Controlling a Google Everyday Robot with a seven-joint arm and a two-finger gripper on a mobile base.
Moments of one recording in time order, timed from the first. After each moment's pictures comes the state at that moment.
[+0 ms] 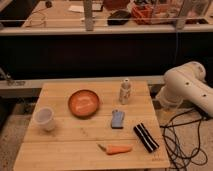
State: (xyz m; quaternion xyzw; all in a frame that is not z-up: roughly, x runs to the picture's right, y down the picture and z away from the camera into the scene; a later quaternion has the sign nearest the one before) arm 0.285 0.107 0.684 -0.28 0.02 0.02 0.96
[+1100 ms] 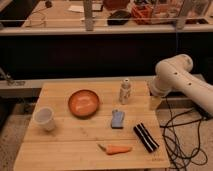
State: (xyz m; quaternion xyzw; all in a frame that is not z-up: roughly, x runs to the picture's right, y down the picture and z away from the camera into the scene) arm 0.253 0.042 0.751 -0.23 0.00 0.10 0.97
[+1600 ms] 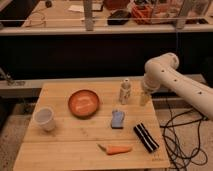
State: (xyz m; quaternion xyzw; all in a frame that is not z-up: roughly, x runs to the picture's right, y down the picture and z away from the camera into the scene) arm 0.208 0.028 0.787 -0.23 -0.01 0.12 0.97
